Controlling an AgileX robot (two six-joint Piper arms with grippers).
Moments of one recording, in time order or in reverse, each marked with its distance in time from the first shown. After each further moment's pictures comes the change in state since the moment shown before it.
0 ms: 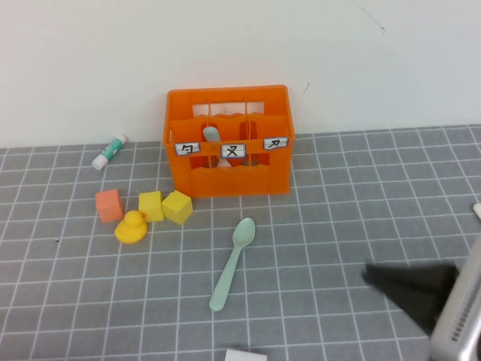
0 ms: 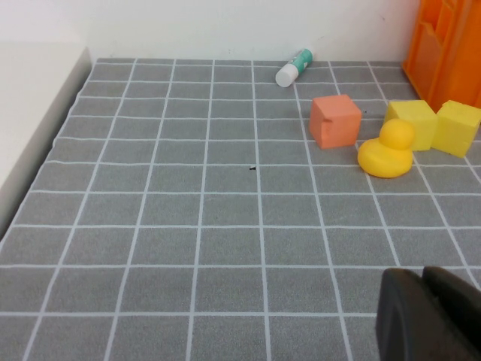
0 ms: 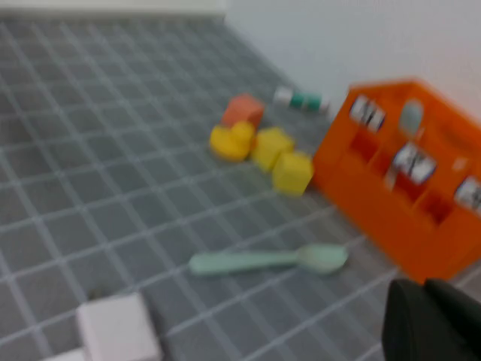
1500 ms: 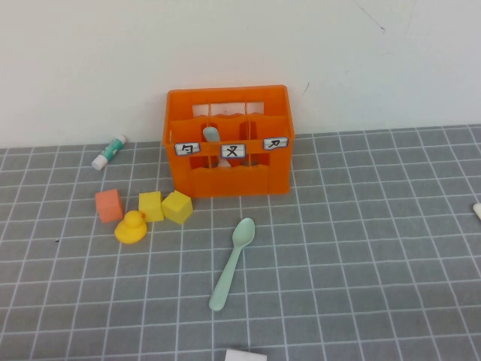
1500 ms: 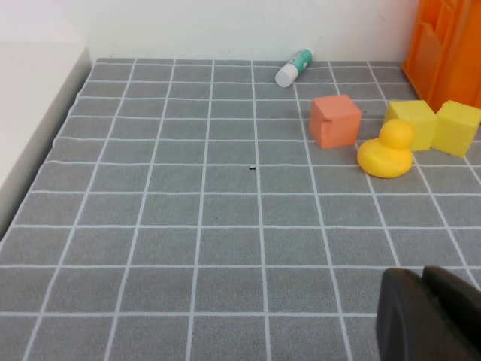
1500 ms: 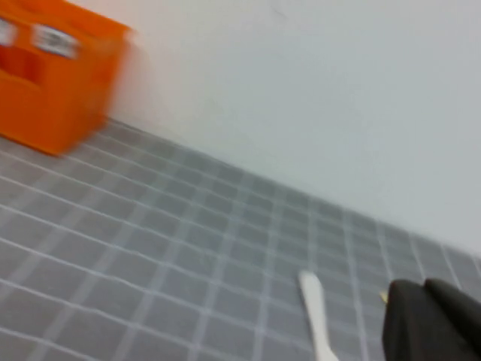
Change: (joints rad) right arm -0.711 -0.901 0.467 0.053 0.234 -0.041; left arm 0.000 0.000 0.000 0.000 0.000 0.000
